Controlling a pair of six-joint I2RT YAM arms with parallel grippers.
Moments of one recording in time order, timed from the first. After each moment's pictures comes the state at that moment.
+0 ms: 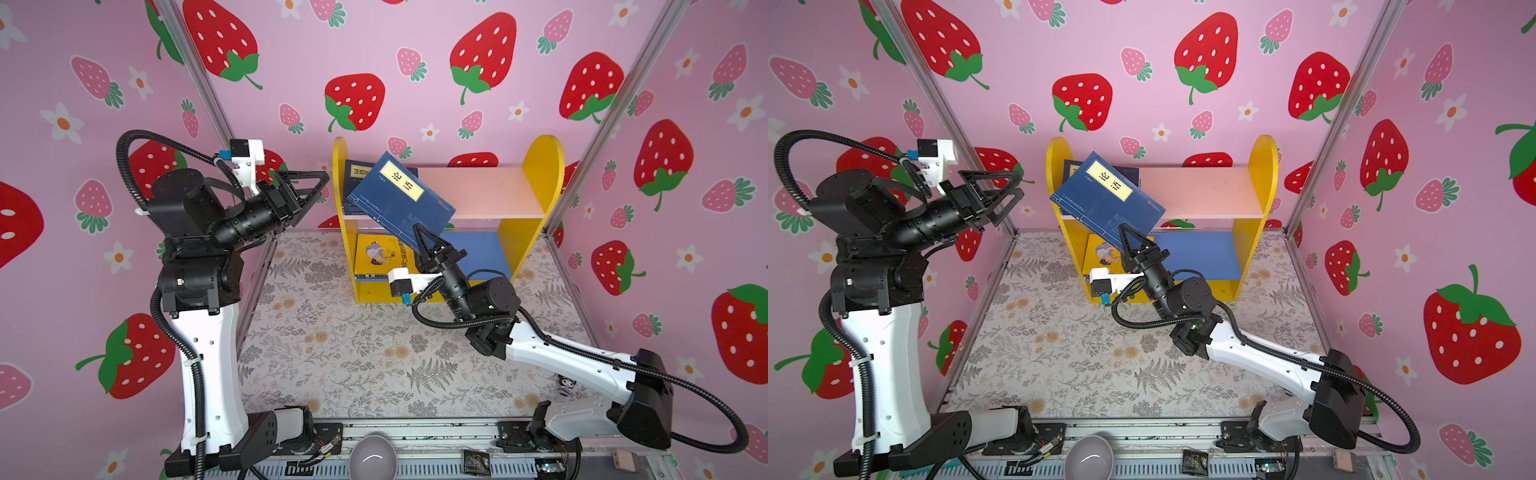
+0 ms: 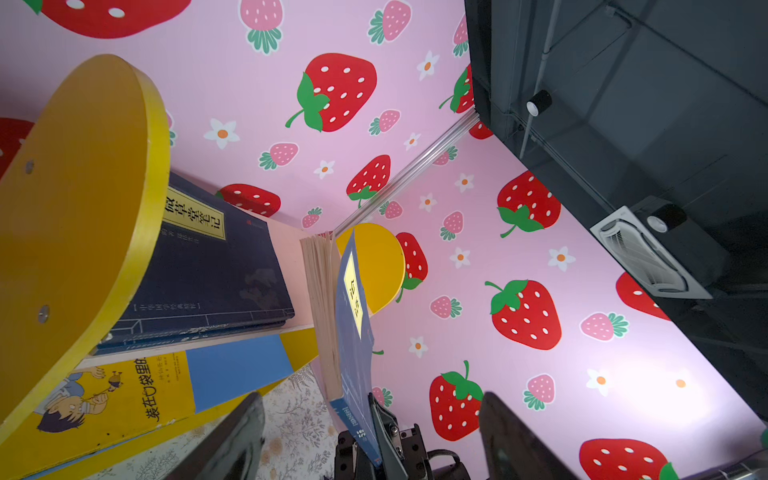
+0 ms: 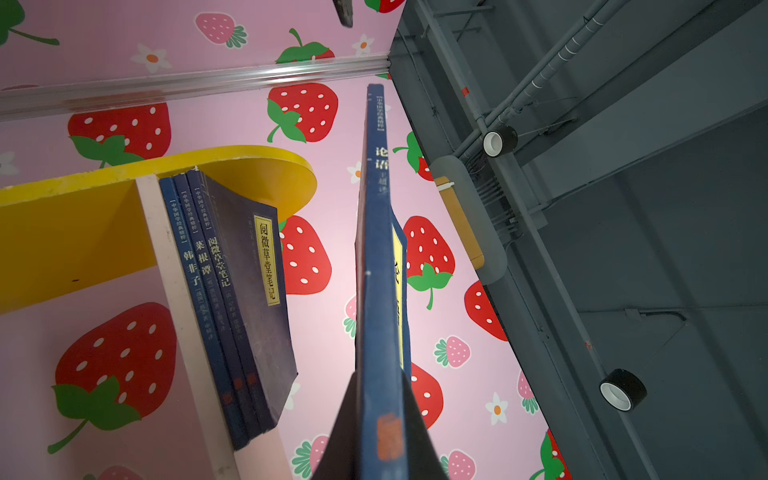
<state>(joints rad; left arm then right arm) 0.10 1.31 1.99 -0.60 0.98 -0.92 1.11 1.36 1.10 0.84 0.28 -1.61</state>
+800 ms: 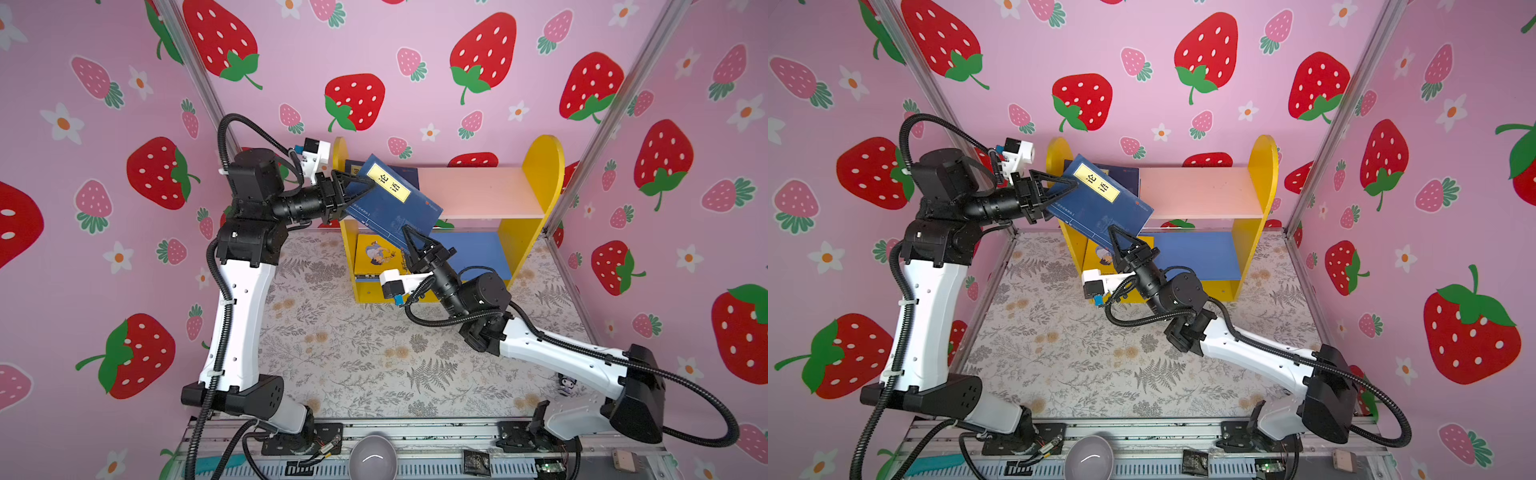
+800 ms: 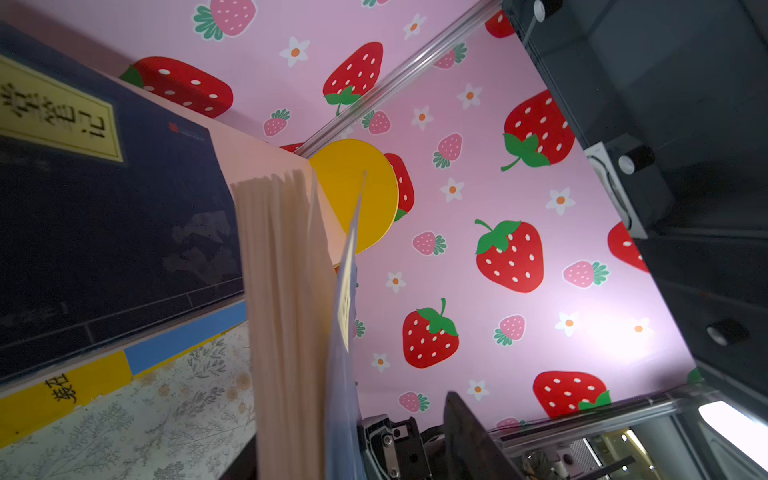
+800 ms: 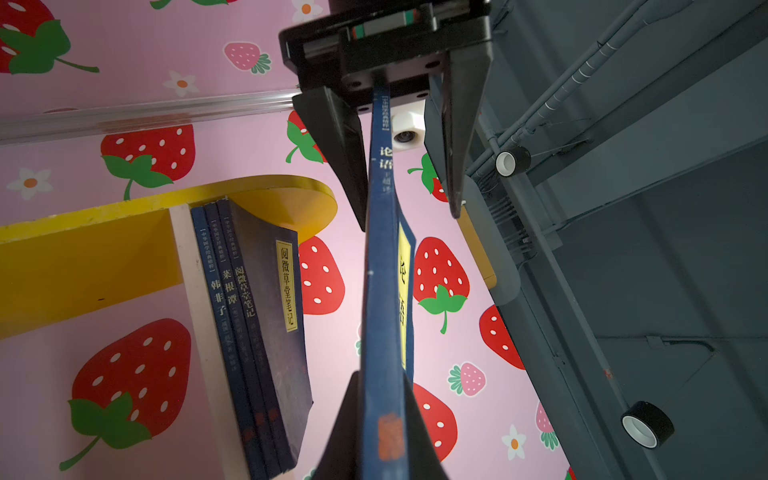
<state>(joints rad) -0.13 1.55 2.13 -0.69 1.01 -0.85 1.11 1.41 1.14 0.80 0.23 -1.61</state>
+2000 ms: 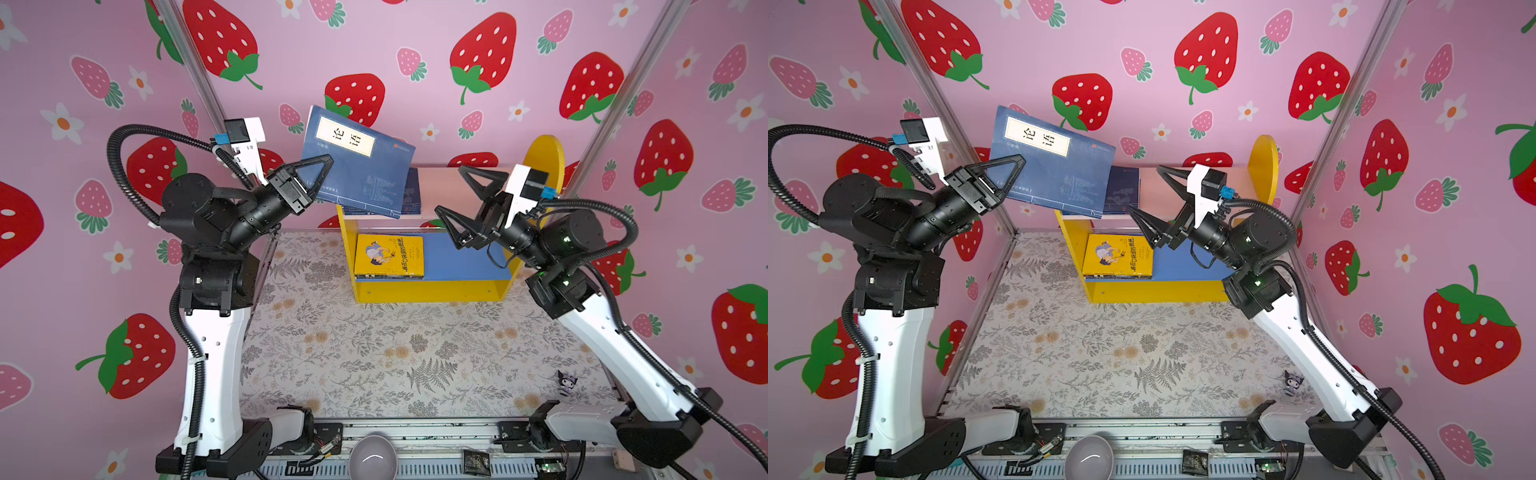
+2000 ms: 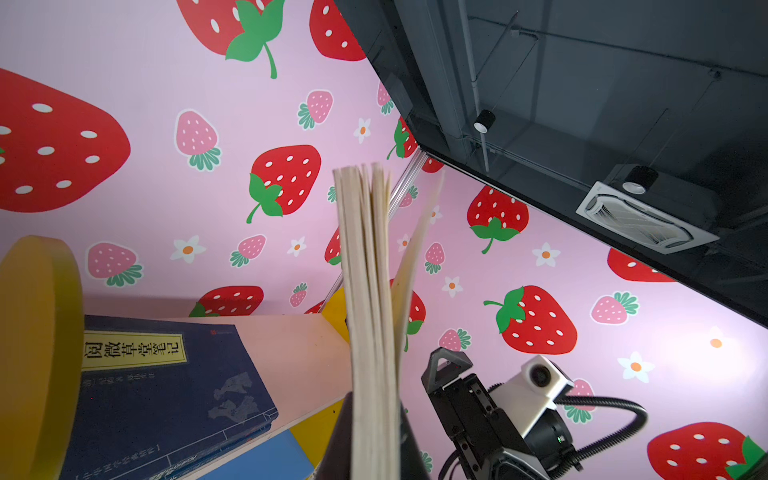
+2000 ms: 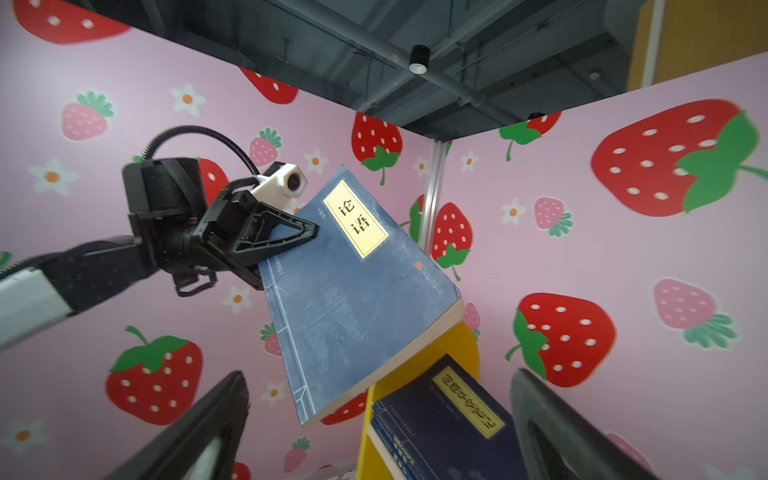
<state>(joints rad) -0.05 1.27 1.90 -0.23 0.76 -0.83 0.67 1.33 1.53 0.38 -0.60 0.22</state>
